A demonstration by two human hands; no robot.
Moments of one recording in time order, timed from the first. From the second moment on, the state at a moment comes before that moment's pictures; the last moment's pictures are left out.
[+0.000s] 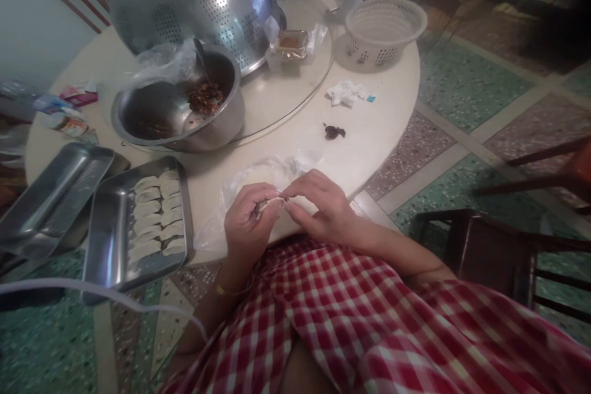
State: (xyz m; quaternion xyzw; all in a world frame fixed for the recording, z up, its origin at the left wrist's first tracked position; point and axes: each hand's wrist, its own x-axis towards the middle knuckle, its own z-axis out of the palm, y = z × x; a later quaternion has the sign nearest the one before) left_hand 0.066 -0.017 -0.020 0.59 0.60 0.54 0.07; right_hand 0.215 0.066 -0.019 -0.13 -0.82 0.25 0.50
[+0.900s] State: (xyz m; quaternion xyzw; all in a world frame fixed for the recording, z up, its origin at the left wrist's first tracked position) left_hand 0.068 -0.018 -0.023 0.57 0.59 0.56 0.12; right_hand 0.227 0.074 -0.022 -0.11 -0.86 0.14 0.48
